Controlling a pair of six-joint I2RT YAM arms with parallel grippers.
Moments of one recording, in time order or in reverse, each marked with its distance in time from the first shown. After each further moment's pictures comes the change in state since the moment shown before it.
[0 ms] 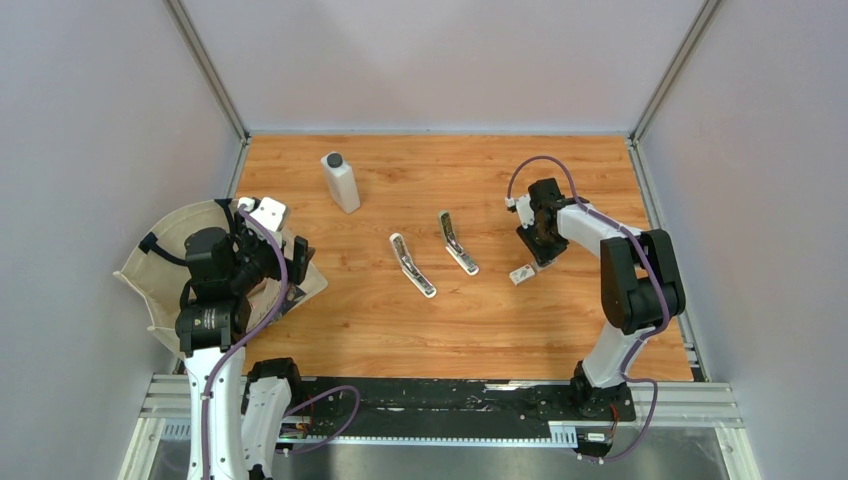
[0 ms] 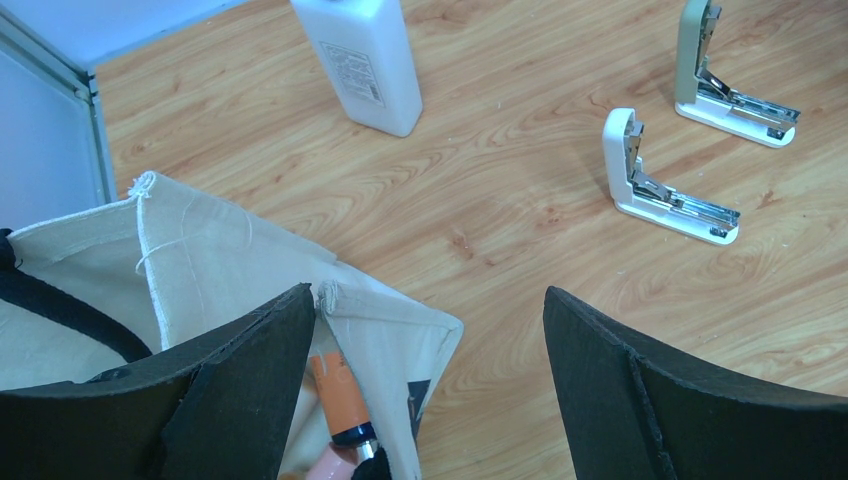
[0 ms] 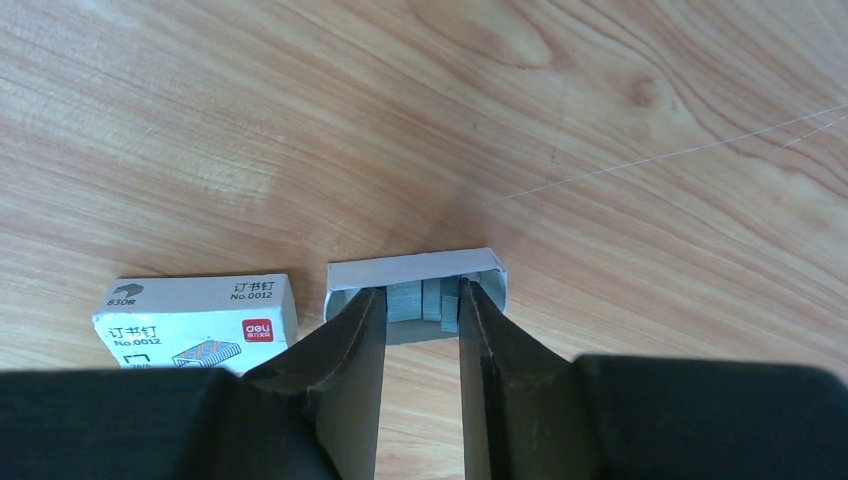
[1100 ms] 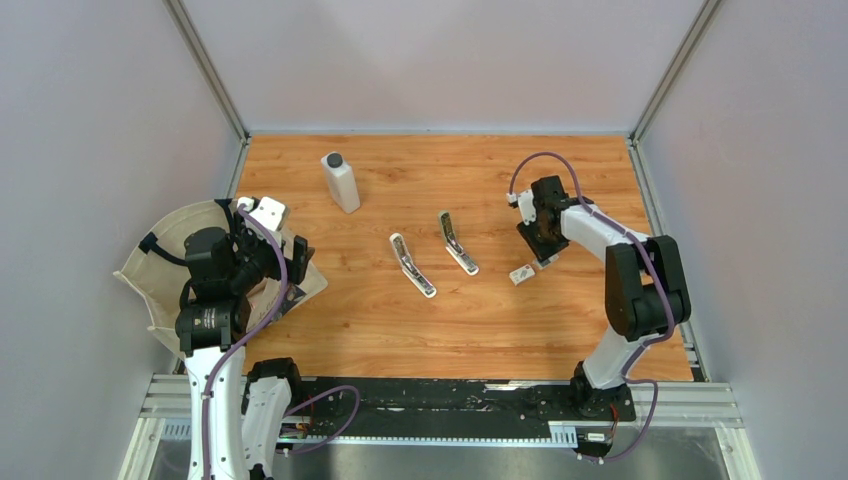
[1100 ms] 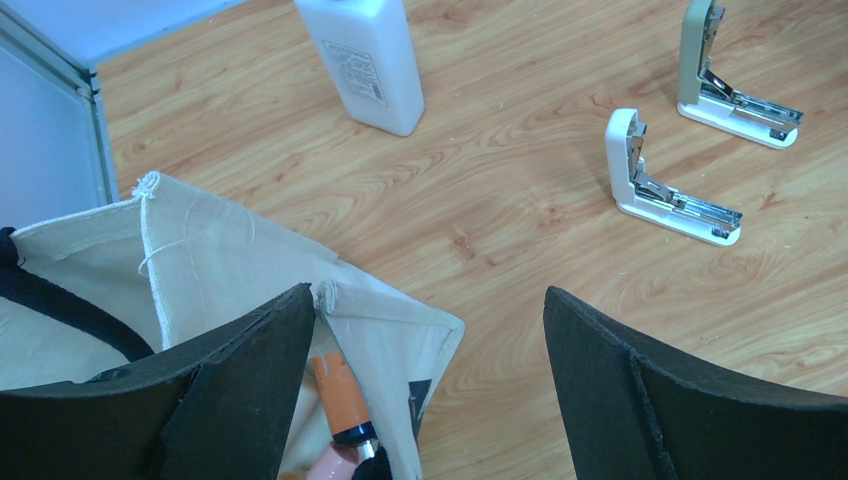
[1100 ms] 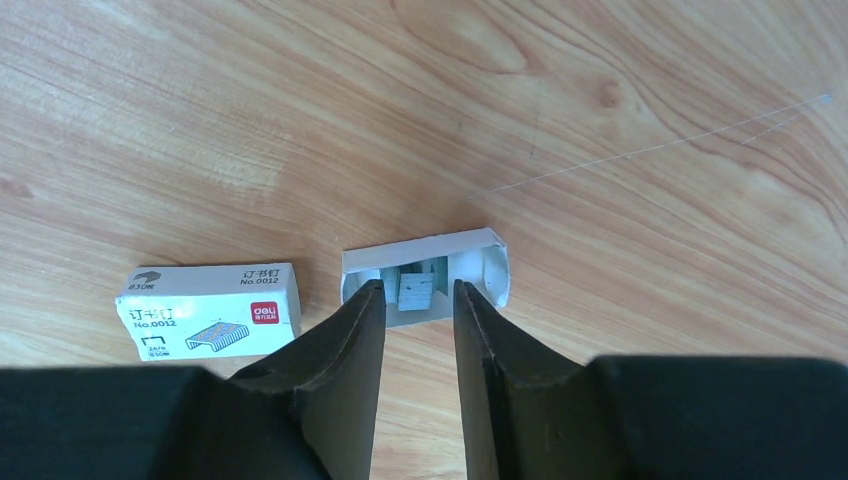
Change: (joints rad) left arm 0.006 0.002 0.000 0.001 0.001 0.000; right arm 0.000 -0.052 -0.006 0.013 -0.008 0.002
